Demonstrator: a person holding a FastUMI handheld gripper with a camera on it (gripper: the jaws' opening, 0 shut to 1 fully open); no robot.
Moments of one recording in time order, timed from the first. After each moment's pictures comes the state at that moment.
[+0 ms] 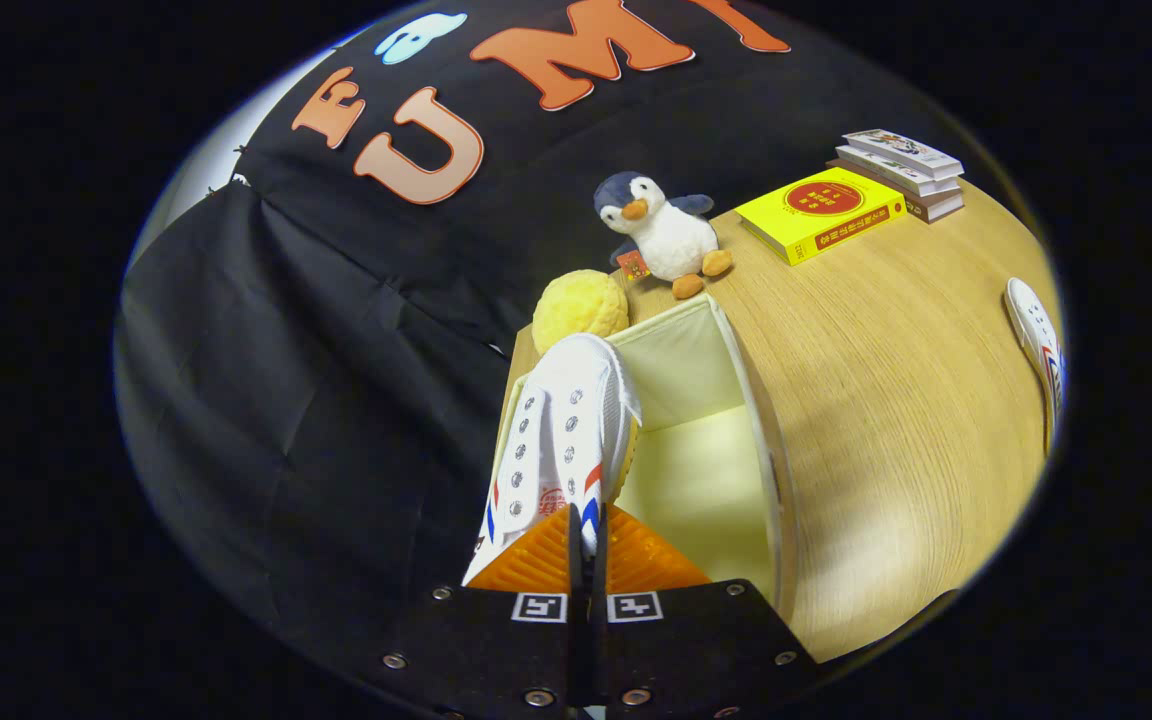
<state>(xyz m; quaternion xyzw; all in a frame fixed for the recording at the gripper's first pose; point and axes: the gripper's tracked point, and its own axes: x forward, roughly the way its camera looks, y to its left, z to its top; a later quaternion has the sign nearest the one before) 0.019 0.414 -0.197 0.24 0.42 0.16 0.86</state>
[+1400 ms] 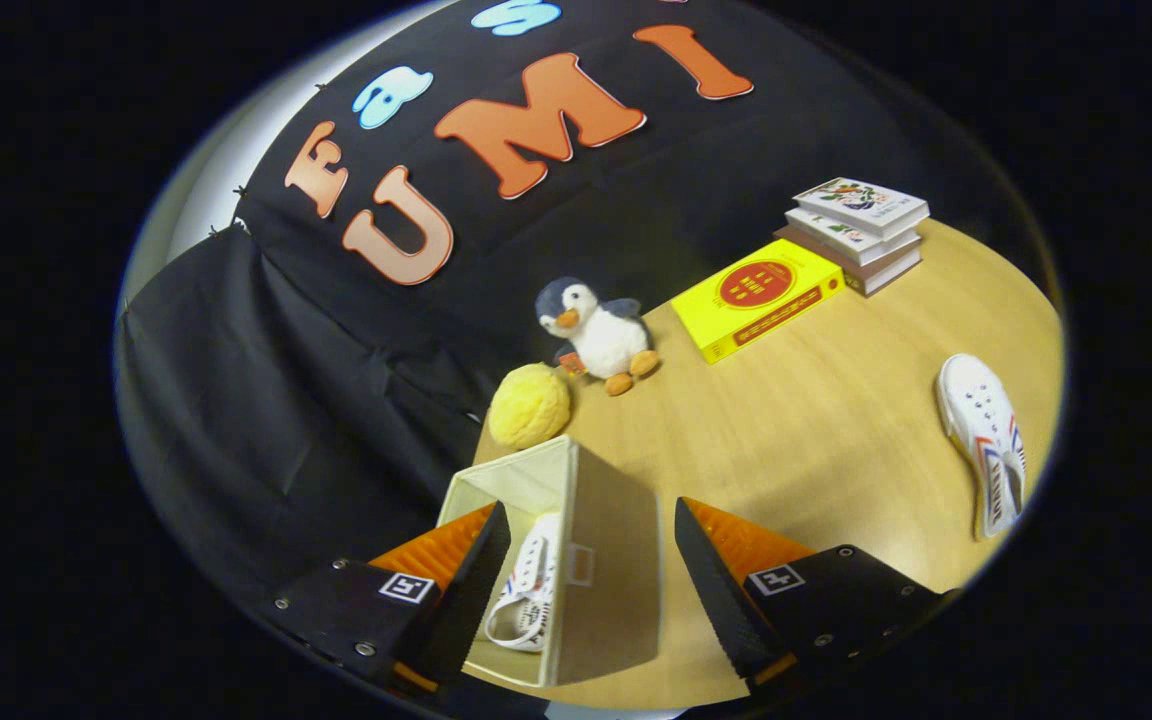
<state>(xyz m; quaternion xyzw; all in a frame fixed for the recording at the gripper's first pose) 0.057 0.226 -0.151 0.23 0.33 0.11 0.91</state>
